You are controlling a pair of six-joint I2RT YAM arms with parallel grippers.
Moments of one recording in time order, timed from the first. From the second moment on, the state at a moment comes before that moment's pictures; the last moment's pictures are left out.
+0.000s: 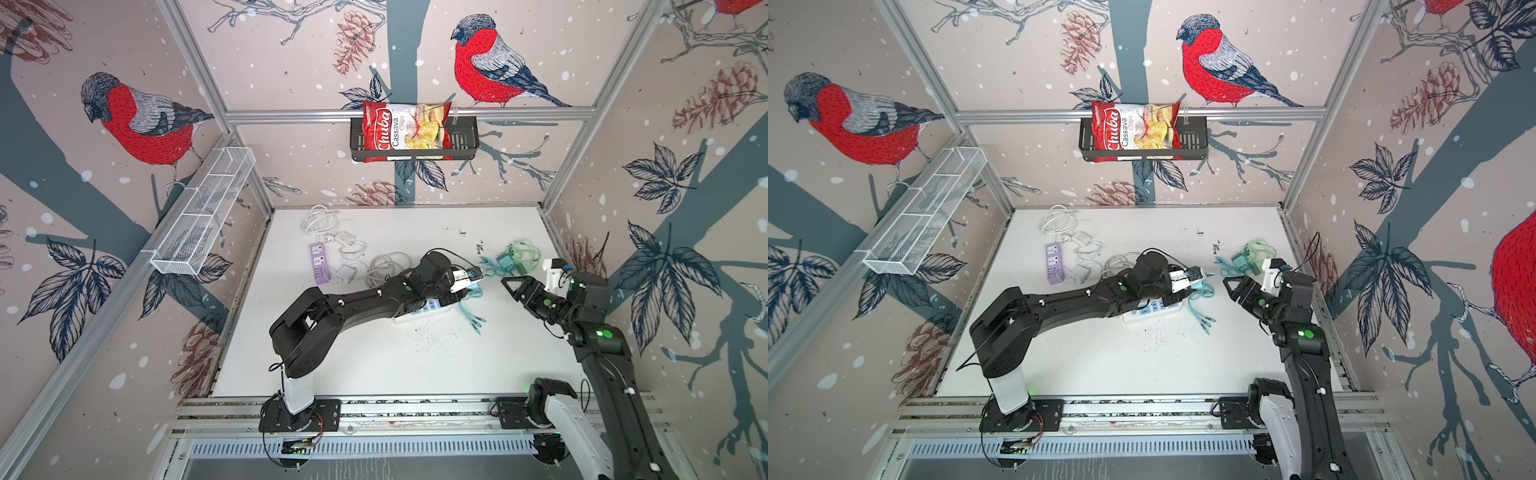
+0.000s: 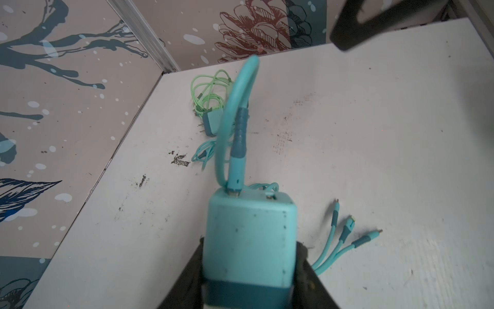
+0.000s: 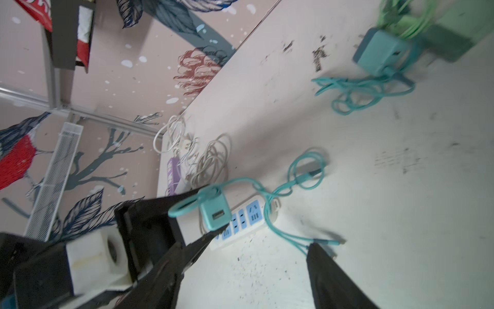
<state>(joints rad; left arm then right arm) -0.94 1.84 1.25 0.11 0.19 0.47 -0.07 0.70 0.65 -0.55 -0.63 0.58</state>
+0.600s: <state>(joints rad) -0.92 1.82 1.29 0.25 0.29 0.32 0.09 0.86 0.69 -0.32 -0.67 0.59</state>
